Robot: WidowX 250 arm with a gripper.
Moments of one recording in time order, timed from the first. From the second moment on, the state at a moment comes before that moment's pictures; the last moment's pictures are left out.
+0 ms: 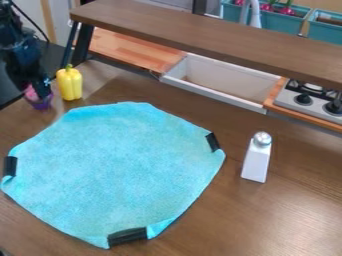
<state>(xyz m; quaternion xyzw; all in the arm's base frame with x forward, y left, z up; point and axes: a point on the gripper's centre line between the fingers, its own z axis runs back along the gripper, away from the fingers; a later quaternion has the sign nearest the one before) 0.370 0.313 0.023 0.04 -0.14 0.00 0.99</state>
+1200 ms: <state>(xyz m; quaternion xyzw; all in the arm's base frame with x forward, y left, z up) 0.343 0.262 0.052 -0.02 -0.17 -0.04 0.98</state>
